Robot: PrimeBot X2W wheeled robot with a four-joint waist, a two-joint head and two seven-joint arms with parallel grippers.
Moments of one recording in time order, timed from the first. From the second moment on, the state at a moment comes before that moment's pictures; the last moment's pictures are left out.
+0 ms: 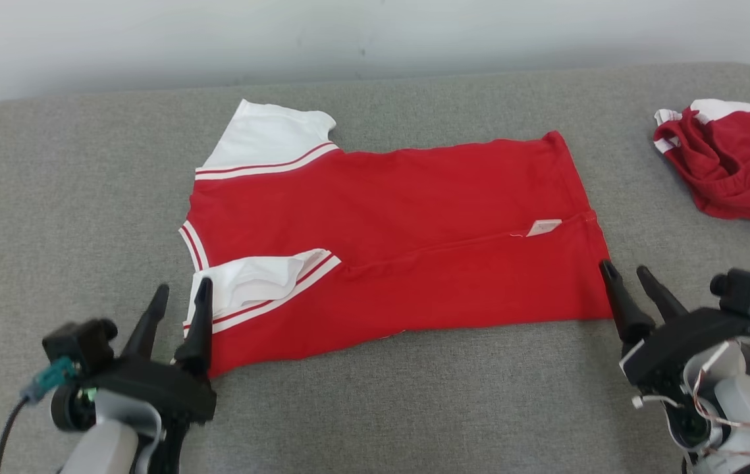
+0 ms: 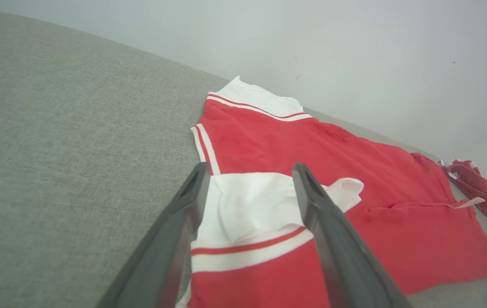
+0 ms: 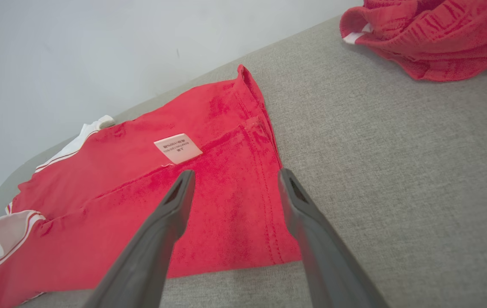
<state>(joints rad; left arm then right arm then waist) -0.41 0.23 -0.29 0.52 -0.71 -0.08 -0.26 -0.41 -0.33 0.24 0.51 0.80 0.13 0.00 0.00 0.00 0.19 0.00</state>
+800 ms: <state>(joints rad) -0.29 0.20 -0.30 0.56 -0.62 -0.05 -0.25 -0.43 -0.35 0.34 0.69 0.76 0.13 -0.07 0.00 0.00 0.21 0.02</state>
